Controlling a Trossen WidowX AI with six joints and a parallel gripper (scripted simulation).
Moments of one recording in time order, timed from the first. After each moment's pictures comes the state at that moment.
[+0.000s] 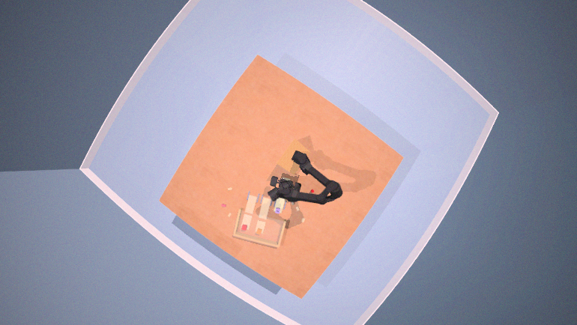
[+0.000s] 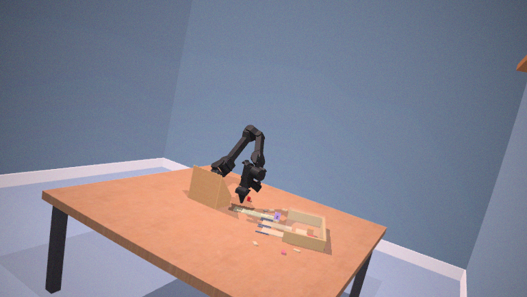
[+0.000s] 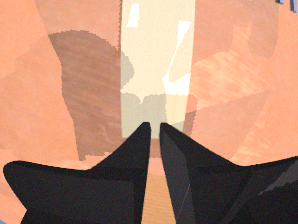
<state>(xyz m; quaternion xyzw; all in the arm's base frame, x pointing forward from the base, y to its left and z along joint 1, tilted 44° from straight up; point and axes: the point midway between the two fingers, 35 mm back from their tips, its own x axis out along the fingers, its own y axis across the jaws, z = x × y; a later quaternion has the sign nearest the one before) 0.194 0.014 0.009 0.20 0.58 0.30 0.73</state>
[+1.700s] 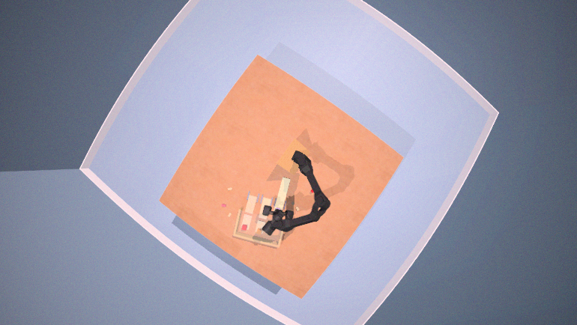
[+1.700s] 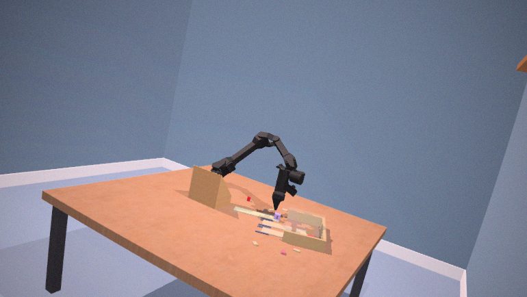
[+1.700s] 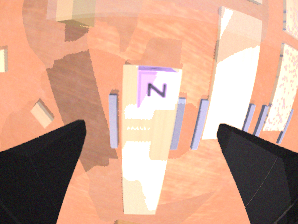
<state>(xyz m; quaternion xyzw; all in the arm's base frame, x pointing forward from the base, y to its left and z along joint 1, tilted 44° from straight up) 0.364 0.007 0.075 0.19 0.57 0.31 0.74</state>
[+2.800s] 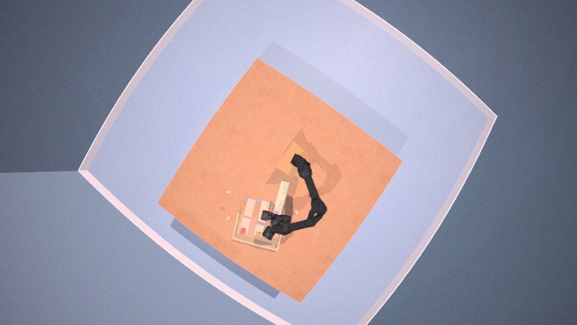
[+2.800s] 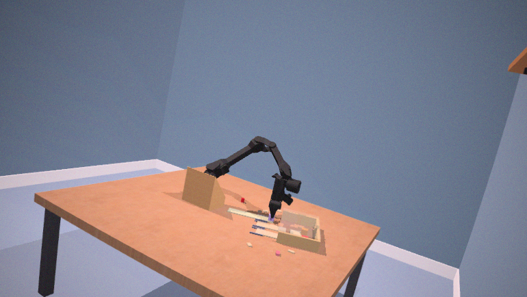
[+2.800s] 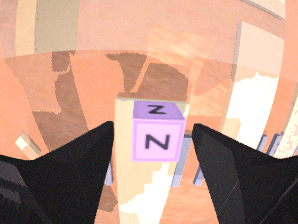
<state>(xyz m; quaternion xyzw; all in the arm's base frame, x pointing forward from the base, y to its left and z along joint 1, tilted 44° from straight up) 0.391 0.033 0.053 0.18 0.56 0.31 0.74</state>
